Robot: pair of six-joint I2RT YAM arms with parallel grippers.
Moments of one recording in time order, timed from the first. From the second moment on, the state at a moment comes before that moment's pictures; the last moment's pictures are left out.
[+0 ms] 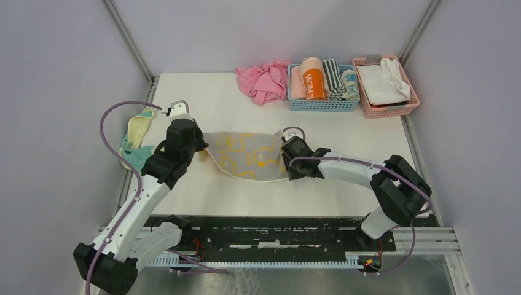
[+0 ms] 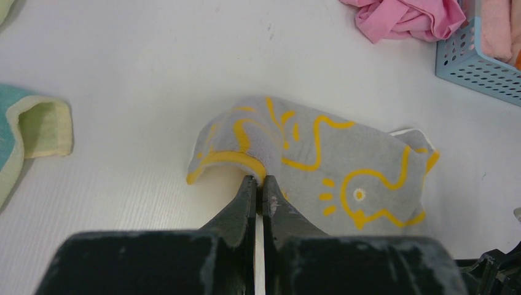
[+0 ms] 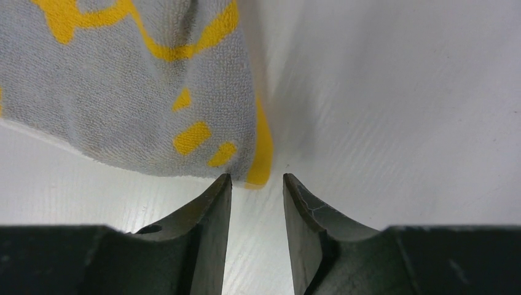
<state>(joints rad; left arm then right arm) -0.39 0.92 0.88 -0.49 -0.39 -0.46 0.80 1.58 0.87 -0.35 0.21 0.41</state>
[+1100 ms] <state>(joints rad) -0.29 1.01 1.03 -0.46 -0.28 -0.46 0.53 1.36 1.04 -0.62 0.21 0.33</state>
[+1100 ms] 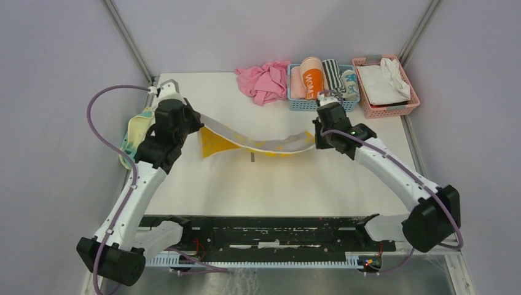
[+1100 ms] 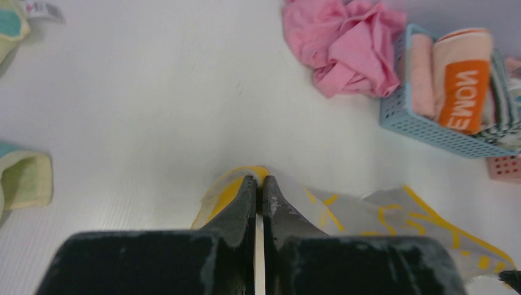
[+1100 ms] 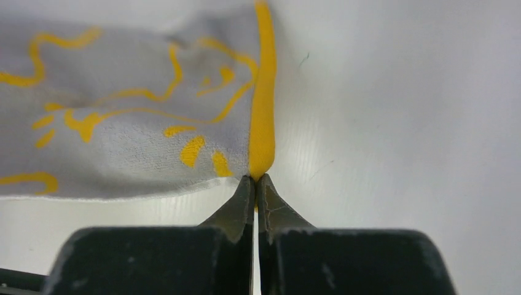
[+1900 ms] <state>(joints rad) -0.28 0.62 1.11 -0.60 -0.14 -0.59 0.51 0.94 1.42 -1.17 0.11 0.19</state>
